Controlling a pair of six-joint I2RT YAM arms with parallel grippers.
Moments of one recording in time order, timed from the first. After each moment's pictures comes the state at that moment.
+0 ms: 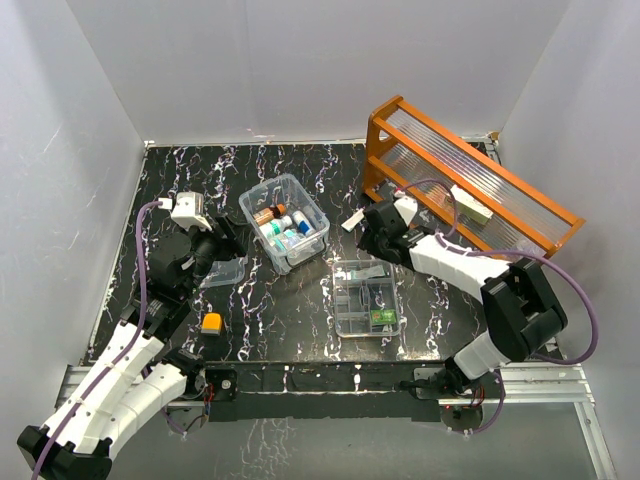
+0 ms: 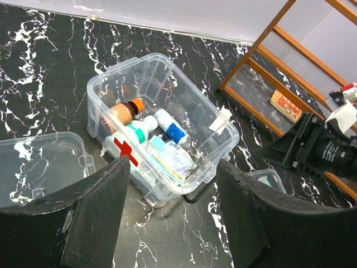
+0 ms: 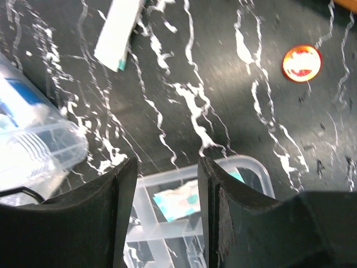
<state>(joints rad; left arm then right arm) -0.47 0.67 0.69 -0.19 -0.16 -0.39 0.56 1.50 0.89 -0.30 0.32 0.88</state>
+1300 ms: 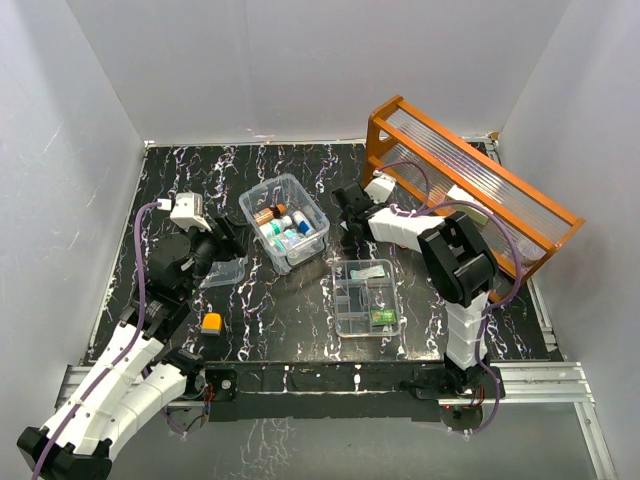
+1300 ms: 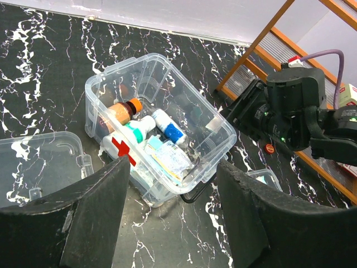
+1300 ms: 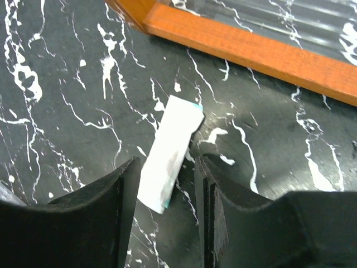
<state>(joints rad) -0.47 0.66 0.69 -0.19 -0.15 -0.40 0.56 1.97 1.27 -0.16 0.59 0.91</state>
